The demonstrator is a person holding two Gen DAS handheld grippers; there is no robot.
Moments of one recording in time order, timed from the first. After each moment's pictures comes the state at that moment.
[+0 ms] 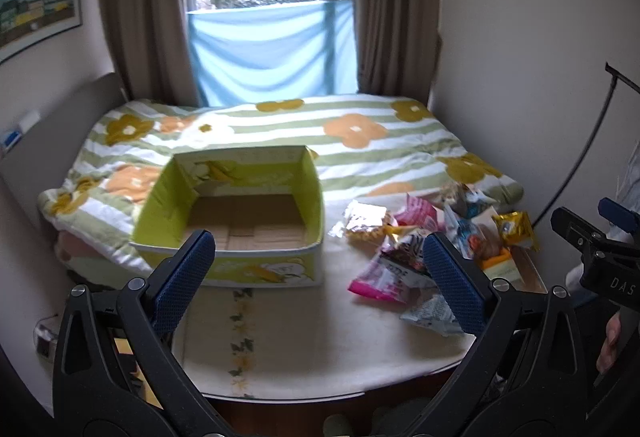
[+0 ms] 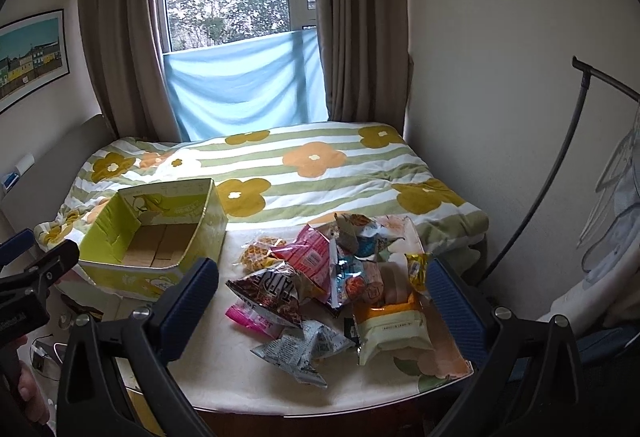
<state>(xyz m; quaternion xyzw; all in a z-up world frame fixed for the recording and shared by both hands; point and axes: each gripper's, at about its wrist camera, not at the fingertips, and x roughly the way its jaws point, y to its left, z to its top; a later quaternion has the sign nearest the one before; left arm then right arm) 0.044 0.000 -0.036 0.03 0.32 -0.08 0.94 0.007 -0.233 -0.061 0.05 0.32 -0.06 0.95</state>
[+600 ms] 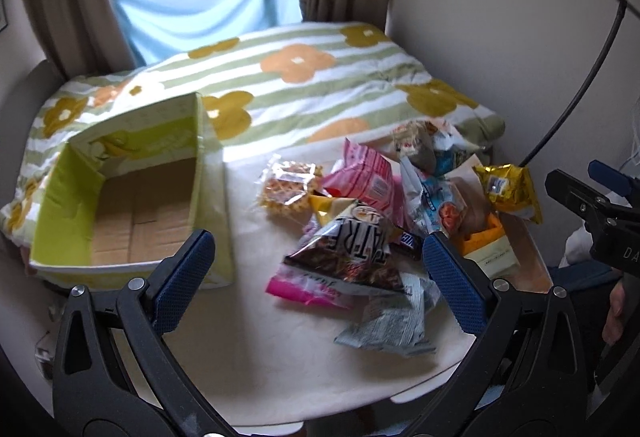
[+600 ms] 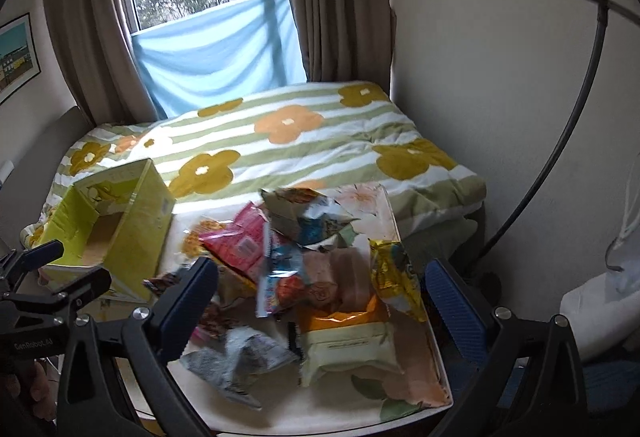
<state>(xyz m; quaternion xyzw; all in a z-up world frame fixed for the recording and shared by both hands) 0.151 -0.127 -0.132 0.08 0.44 -0.14 0.89 0.086 -0.339 -0.133 0.08 0.39 -0.06 0.91</state>
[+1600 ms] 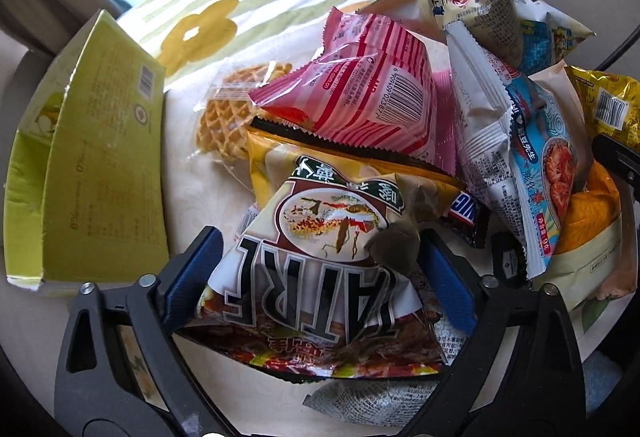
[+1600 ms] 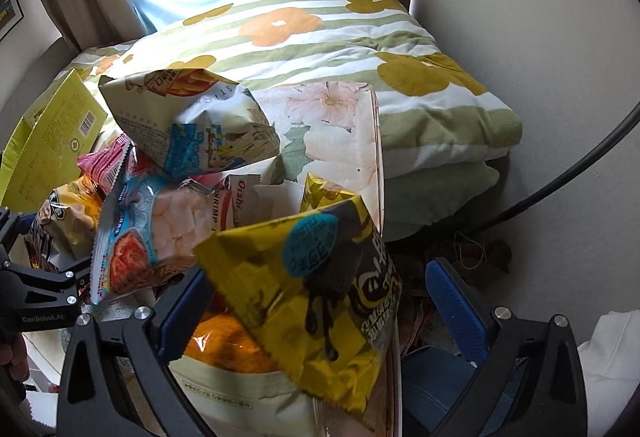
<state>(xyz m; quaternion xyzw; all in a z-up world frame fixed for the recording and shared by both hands) 0.221 -0.192 -0.270 0.17 0.57 -0.08 0.80 0.162 -0.407 -0.260 0.05 0.52 -0.02 0.85</state>
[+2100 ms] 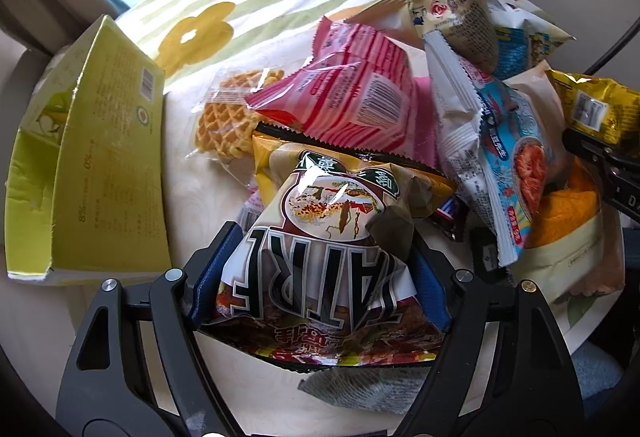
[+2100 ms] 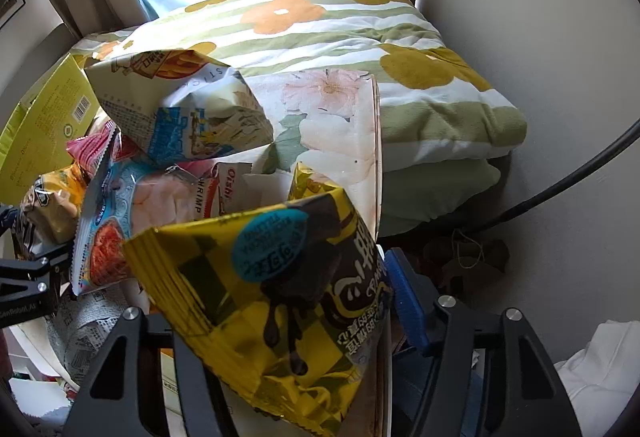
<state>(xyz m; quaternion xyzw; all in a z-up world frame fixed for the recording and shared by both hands) 0.203 -0.203 -0.251 0.17 0.57 -0.09 0.80 0.167 -0.412 -0.271 0.04 0.53 -0.01 0.85</state>
